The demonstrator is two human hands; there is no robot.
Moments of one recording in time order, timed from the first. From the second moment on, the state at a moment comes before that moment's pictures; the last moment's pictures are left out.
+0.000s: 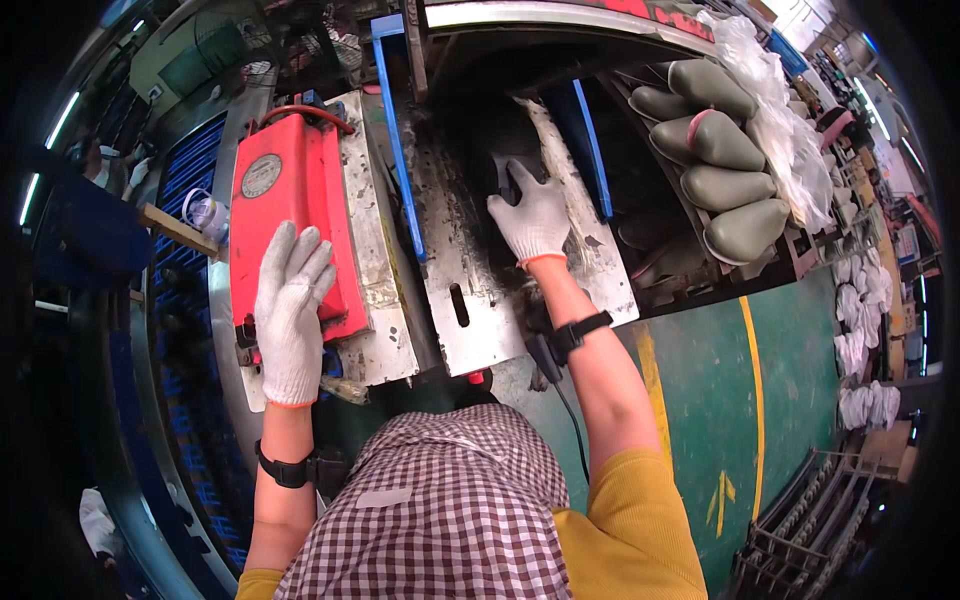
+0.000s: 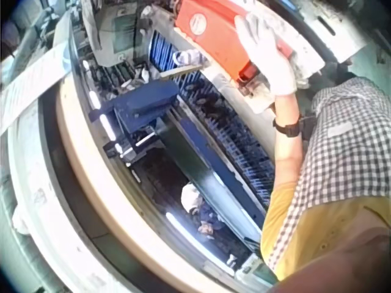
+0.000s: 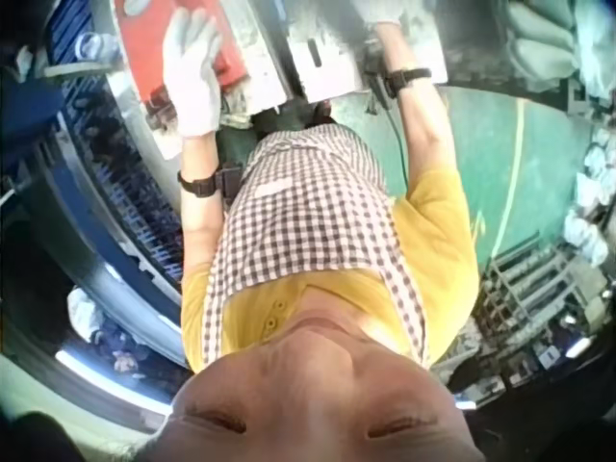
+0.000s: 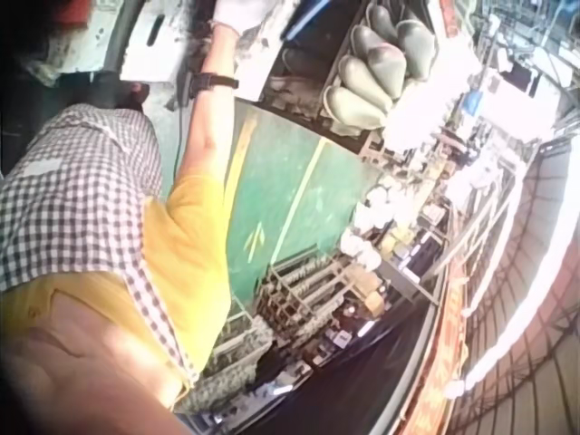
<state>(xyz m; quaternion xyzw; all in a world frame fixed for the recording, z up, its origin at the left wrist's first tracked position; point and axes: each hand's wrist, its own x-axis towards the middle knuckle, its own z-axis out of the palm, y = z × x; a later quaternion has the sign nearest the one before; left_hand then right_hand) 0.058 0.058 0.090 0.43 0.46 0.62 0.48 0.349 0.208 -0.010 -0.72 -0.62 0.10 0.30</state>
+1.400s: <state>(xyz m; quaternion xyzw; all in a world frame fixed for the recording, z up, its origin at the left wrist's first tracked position) 0.200 0.253 0.200 0.84 0.29 0.46 0.03 0.453 0.138 -0.083 -0.72 -0.45 0.16 0.51</state>
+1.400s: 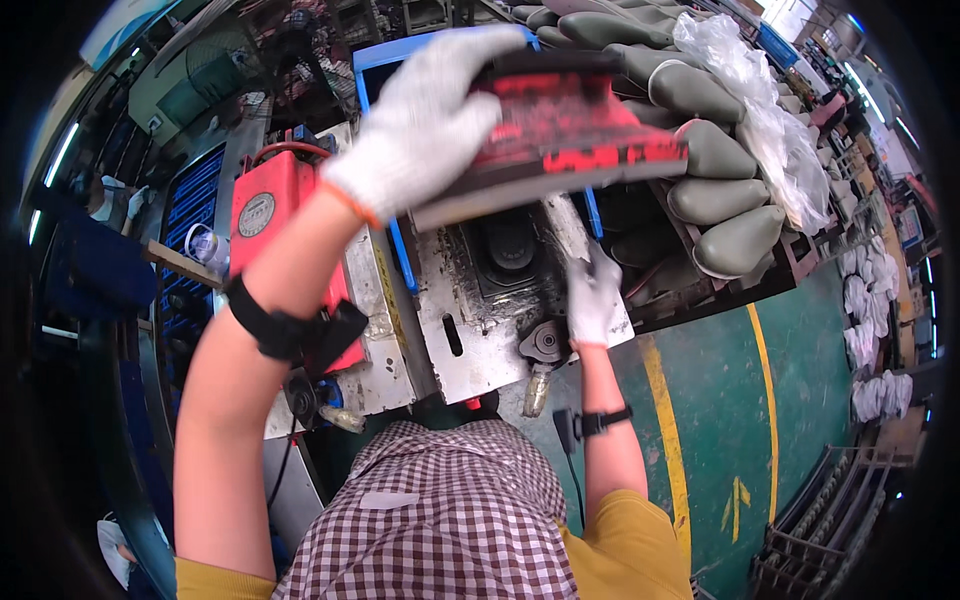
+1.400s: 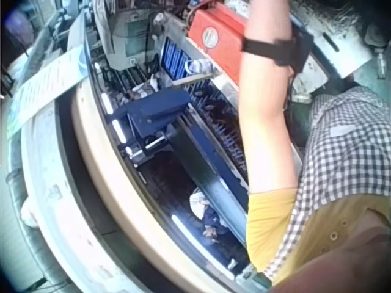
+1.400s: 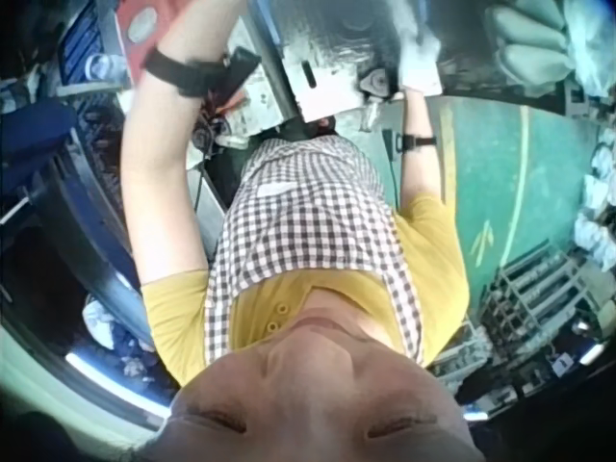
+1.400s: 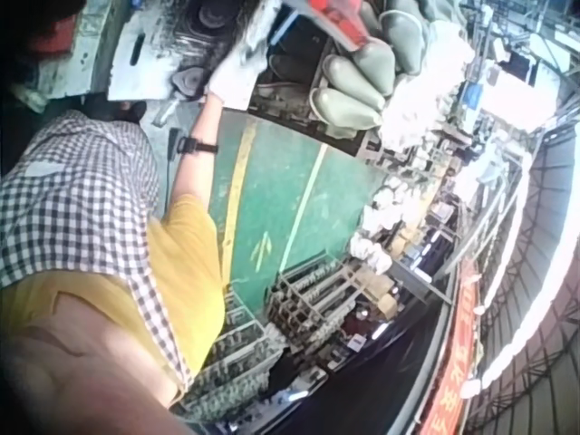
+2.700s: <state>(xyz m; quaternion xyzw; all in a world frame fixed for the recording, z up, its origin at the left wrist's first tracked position) 0.006 0.051 0.033 0.72 0.58 0.36 0.11 0.348 -0.004 -0.079 -0.55 -0.45 0.61 0.35</state>
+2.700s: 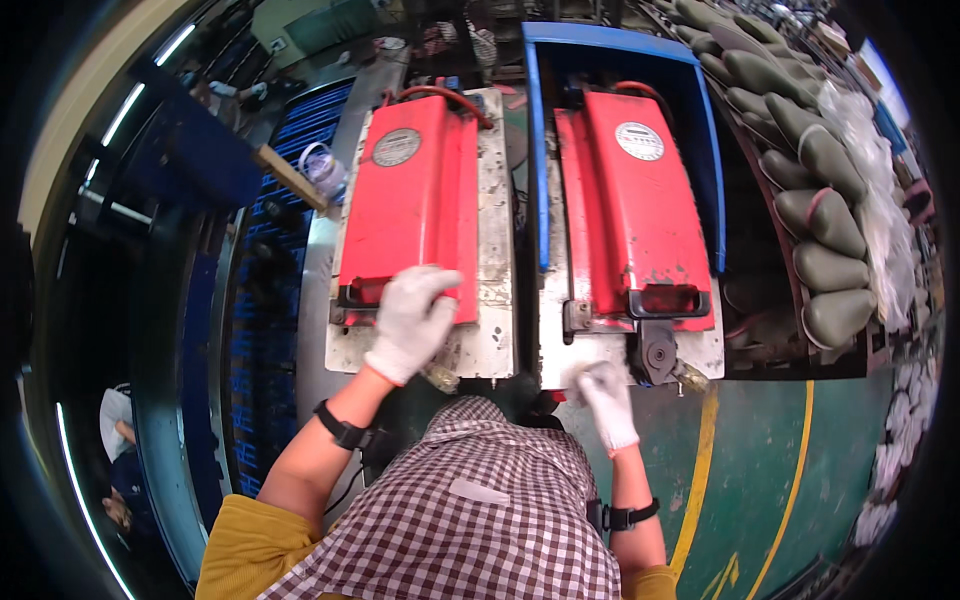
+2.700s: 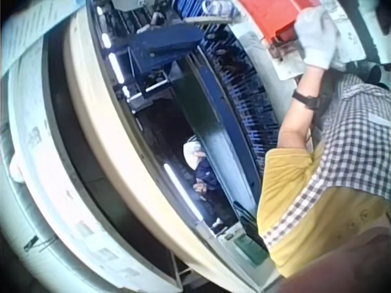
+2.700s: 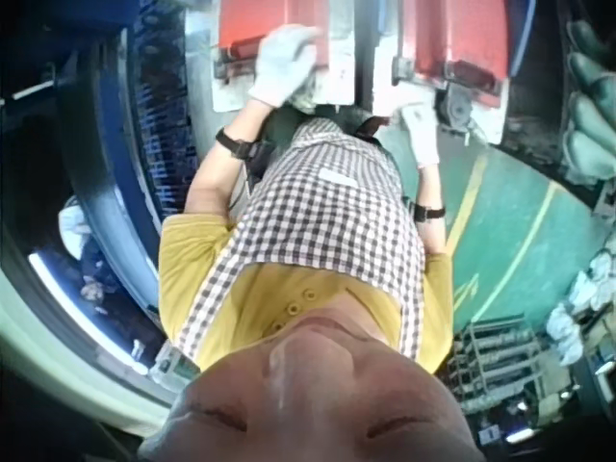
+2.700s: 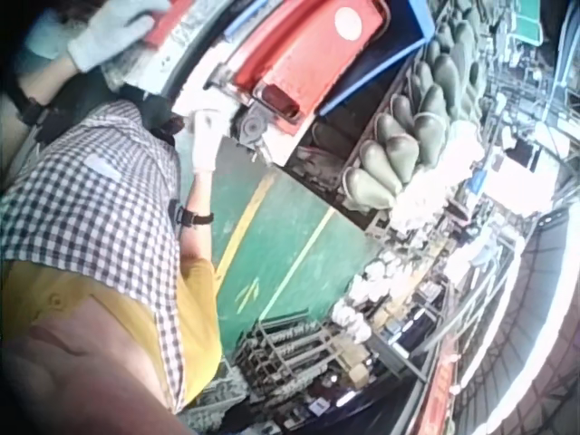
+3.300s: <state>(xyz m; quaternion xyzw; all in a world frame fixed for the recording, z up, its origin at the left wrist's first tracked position) -0.075 0.051 0.012 0.72 0.67 0.03 0.18 0.101 0.022 -0.070 -0.48 -0.50 0.72 0.01</state>
